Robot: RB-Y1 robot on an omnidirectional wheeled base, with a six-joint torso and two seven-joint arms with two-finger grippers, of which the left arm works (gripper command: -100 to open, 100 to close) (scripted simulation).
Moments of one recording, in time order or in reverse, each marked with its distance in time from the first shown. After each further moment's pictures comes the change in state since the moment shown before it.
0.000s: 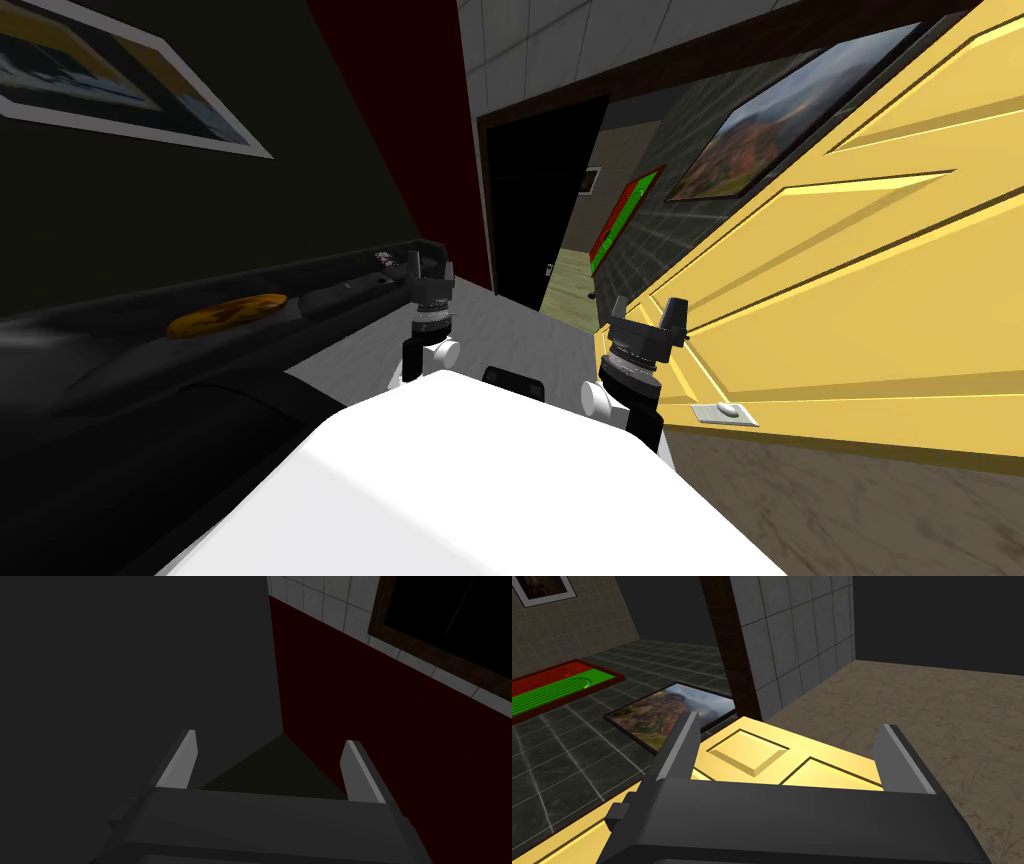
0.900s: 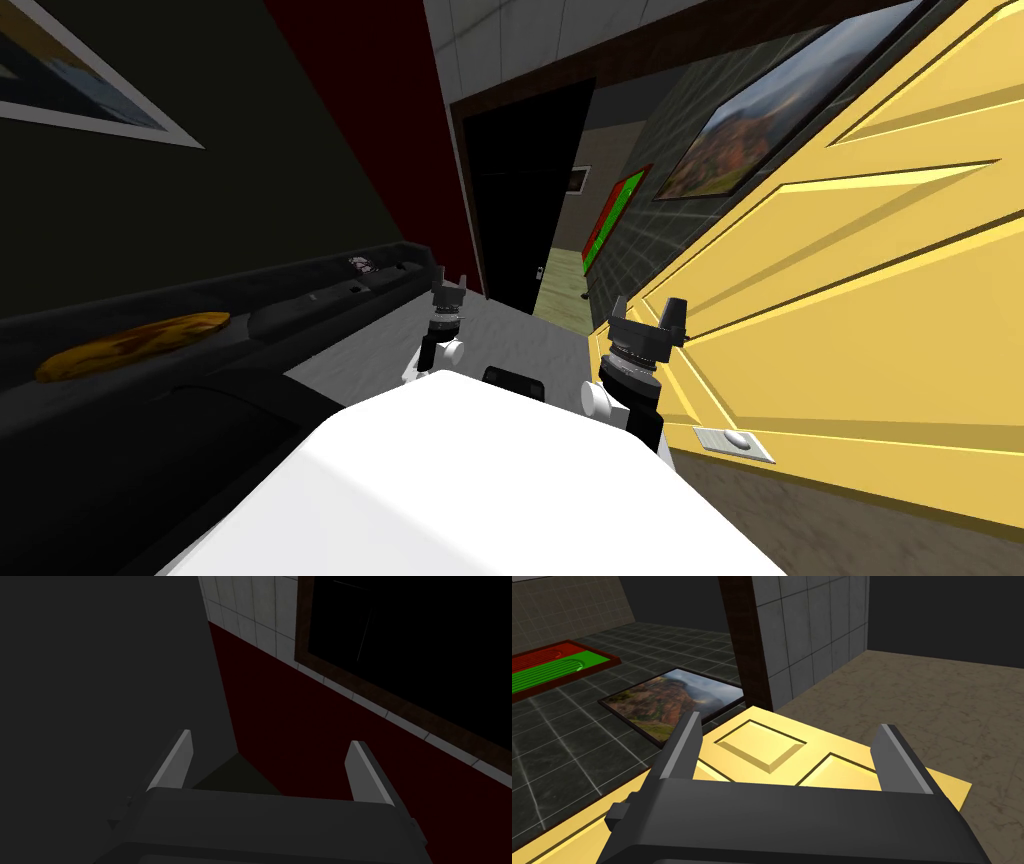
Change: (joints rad) arm -0.056 0.059 0.008 0.215 -0.006 -0.033 0.014
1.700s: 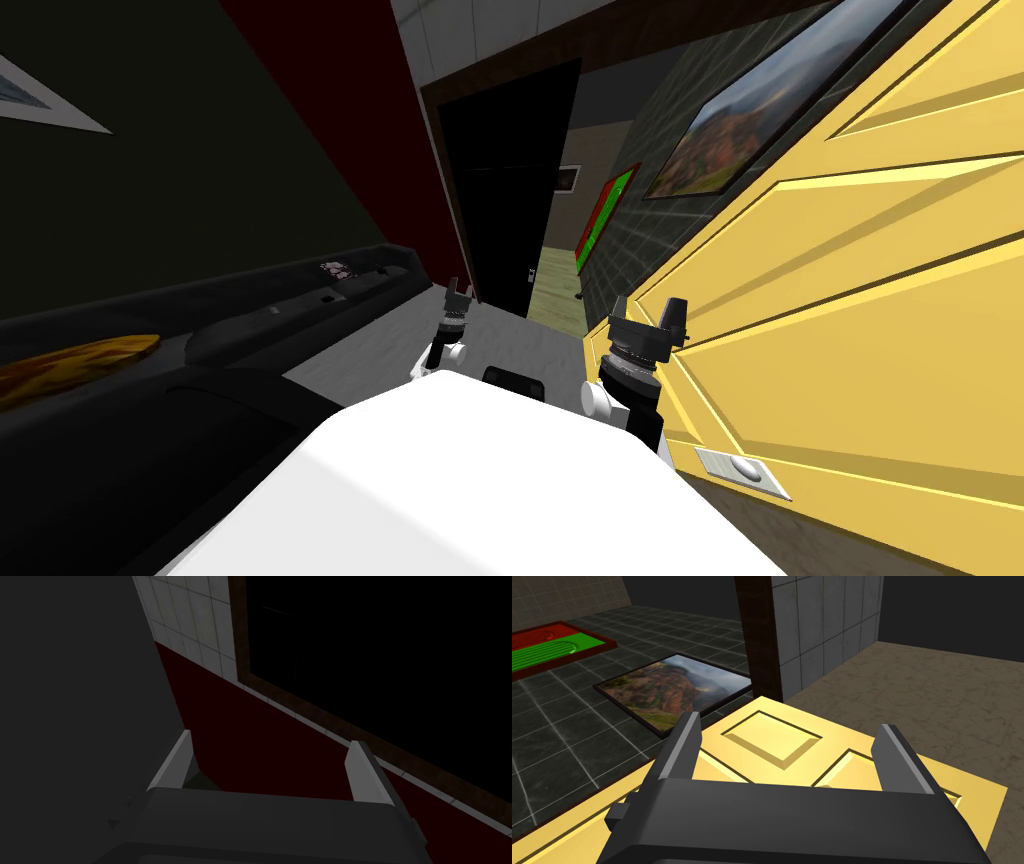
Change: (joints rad) arm -0.033 0.035 -0.005 0.190 -0.011 -0.037 0.009
